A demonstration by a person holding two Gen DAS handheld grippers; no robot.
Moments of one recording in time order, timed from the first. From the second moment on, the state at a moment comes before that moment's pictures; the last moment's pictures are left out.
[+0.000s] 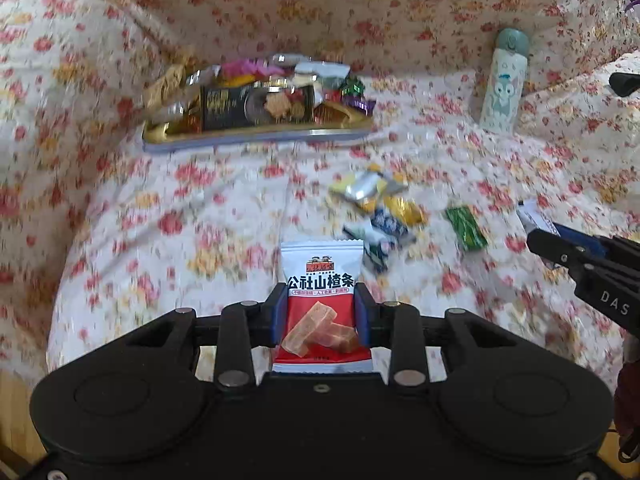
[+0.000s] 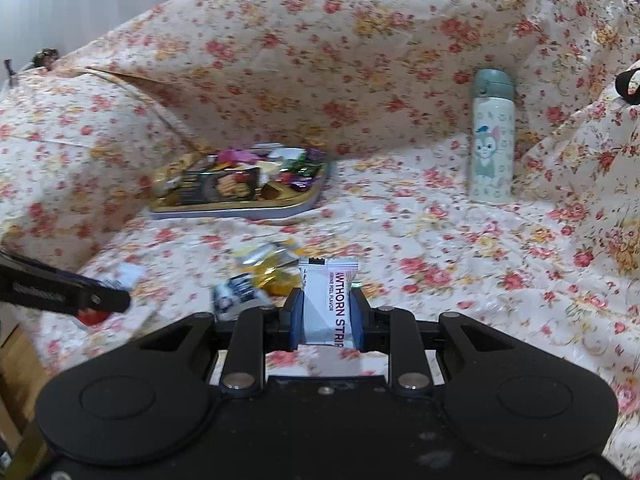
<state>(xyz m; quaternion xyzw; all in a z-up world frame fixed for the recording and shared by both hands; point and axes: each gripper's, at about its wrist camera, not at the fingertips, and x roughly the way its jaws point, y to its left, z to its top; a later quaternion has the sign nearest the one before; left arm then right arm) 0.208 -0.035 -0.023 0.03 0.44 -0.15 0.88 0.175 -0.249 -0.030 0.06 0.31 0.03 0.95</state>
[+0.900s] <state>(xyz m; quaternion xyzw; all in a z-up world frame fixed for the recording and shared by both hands) 0.132 -0.008 -0.064 0.03 0.53 -0.12 0.84 0.084 -0.165 -0.040 0.02 0.40 0.20 0.89</state>
